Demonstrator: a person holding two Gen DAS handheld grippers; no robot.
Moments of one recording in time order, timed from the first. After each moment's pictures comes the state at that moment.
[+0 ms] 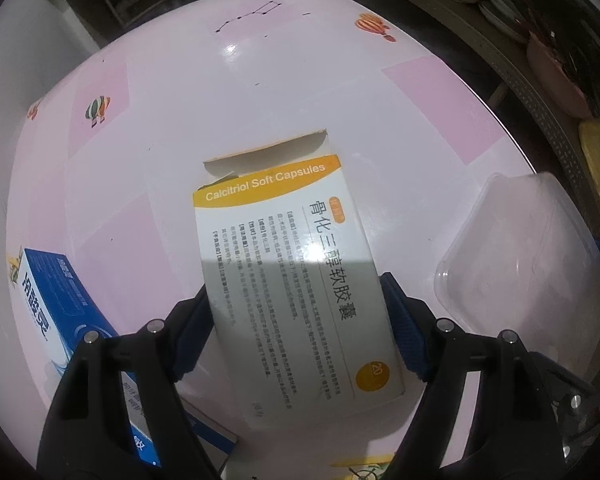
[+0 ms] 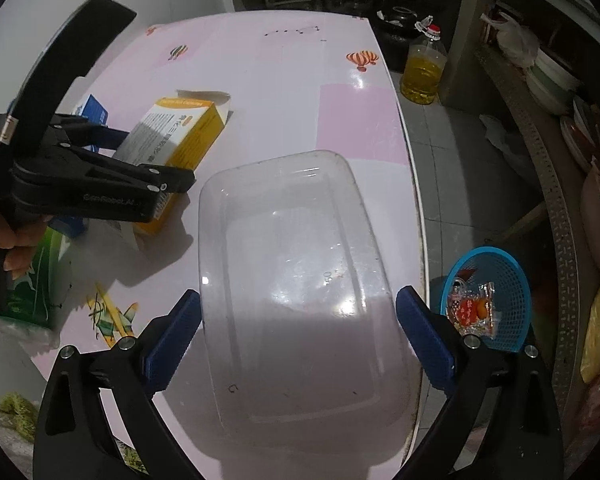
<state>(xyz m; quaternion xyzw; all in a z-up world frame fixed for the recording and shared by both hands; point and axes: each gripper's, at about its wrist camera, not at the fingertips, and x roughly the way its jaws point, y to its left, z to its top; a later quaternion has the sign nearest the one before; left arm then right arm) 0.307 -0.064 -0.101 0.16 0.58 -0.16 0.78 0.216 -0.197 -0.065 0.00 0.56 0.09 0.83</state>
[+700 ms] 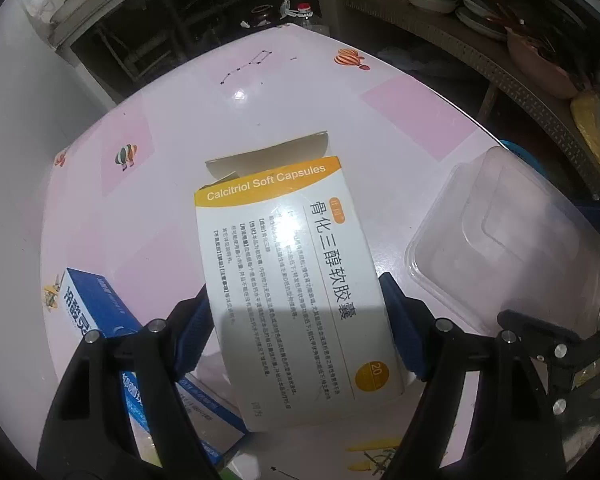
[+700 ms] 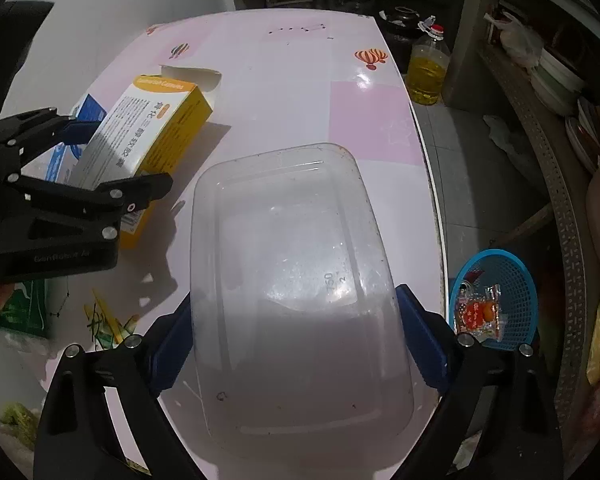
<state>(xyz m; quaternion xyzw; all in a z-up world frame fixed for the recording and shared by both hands) 0.273 -0.080 -0.080 0.22 0.50 -0.16 0.82 0.221 -0.191 -0.072 0.01 0.55 0.08 0.83</state>
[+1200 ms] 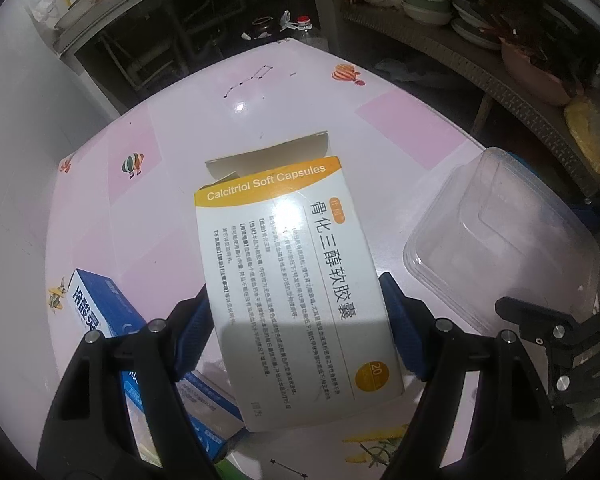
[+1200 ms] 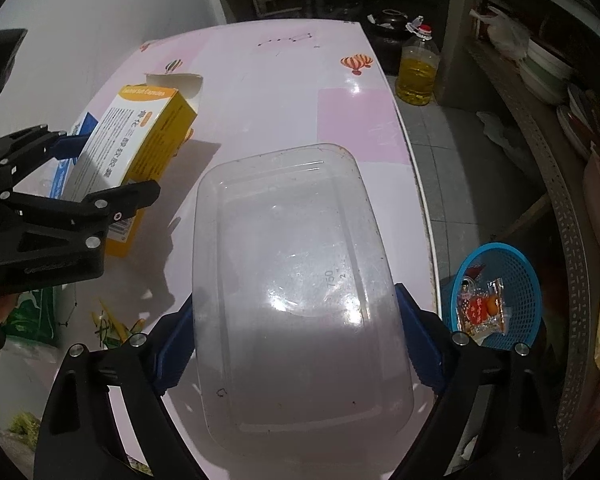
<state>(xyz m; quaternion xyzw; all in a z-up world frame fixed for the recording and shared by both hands) 0.262 -0.079 -0.066 0.21 0.48 -0.17 0.83 0.214 -0.203 -0.064 0.04 0.54 0.07 0.84</state>
